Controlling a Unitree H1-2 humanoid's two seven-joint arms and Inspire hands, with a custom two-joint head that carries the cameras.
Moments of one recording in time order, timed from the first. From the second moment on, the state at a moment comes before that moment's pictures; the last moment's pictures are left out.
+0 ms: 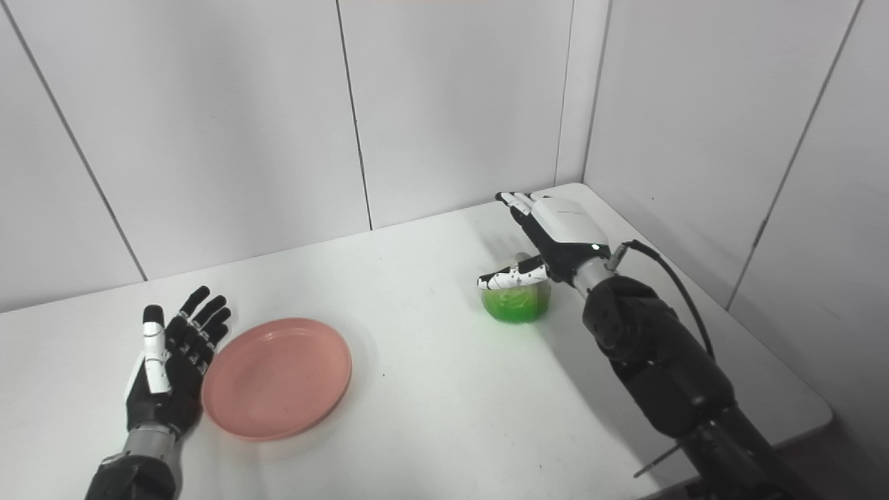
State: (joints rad) left arm -0.54 0.01 0.10 0.68 -0.29 -0.20 -0.25; right arm -0.43 -0.60 0.11 0.06 -0.69 0.24 0.19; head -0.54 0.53
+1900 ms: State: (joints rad) left arm -0.51 0.02 0.09 0.62 -0.29 -0.19 -0.27; right arm -0.42 -0.49 0.11 0.24 -0.61 0.14 -0.05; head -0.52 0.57
